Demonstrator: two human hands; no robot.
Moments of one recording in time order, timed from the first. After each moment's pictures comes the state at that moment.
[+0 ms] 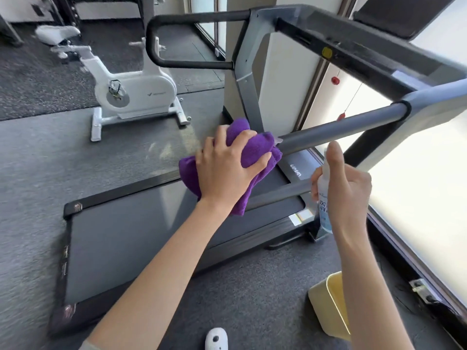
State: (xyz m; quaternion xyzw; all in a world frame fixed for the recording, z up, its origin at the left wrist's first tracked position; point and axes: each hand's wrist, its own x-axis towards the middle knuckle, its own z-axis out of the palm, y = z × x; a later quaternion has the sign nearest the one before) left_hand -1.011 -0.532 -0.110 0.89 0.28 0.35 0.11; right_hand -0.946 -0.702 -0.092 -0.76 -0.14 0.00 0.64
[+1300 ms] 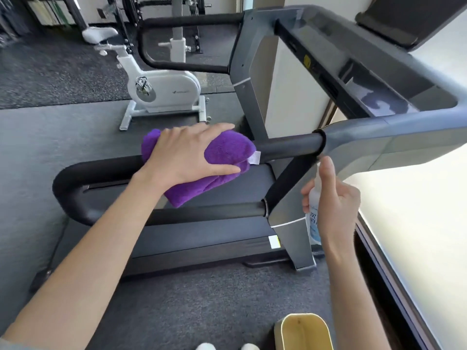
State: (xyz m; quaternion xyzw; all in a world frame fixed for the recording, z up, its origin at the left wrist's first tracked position) left_hand -0.826 -0.629 -0.052 0.96 0.27 0.10 -0.01; right_hand -0.686 -0.830 -0.110 -0.73 -0.18 0.11 0.65
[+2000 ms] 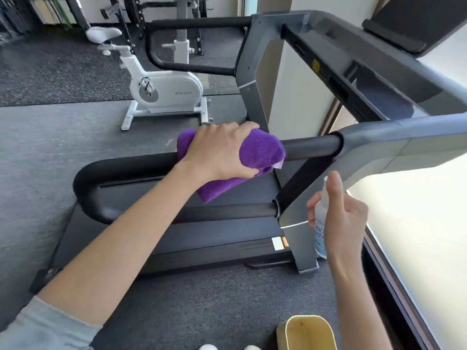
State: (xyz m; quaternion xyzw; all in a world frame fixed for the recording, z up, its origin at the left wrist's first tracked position) left_hand -0.808 -0.628 -0.058 0.96 0.24 0.13 -0.02; right_hand -0.718 -0.831 -0.115 -0.71 -0.19 0.11 0.67
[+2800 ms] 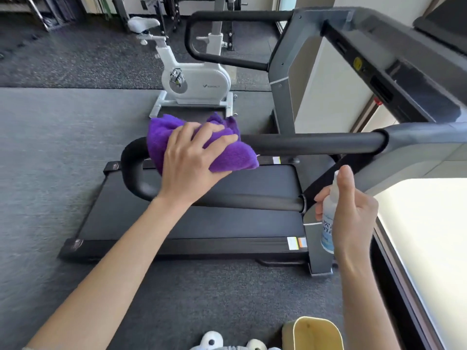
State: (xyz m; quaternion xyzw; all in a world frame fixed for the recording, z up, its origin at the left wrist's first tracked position) left_hand -0.920 -0.622 -0.107 0.86 0.24 0.42 -0.14; right_hand -0.751 -0.814 -0.117 -0.70 -0.23 0.13 0.66
